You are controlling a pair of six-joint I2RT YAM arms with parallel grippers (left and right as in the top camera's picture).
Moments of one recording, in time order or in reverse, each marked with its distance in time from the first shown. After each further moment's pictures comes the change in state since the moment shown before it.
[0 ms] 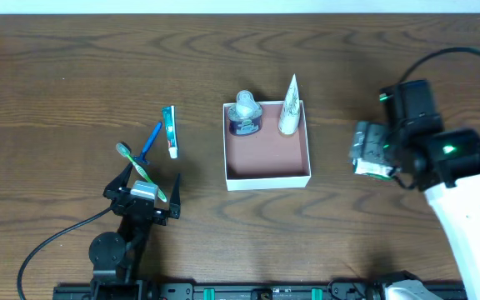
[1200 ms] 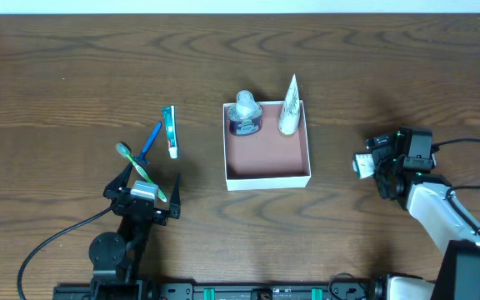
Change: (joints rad) left arm 0.000 0.000 0.000 0.000 0.000 0.000; right arm -0.283 0.182 -0.724 1.061 -0.179 0.758
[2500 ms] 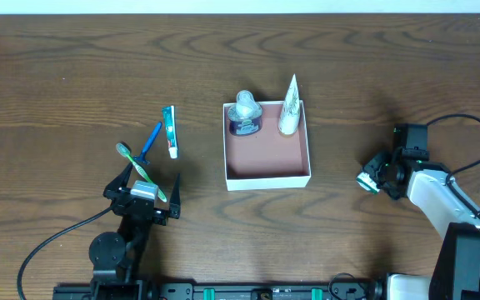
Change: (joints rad) left arm 0.000 0.000 0.000 0.000 0.000 0.000; right arm 0.000 0.074 0.080 -0.227 -0.024 -0.537
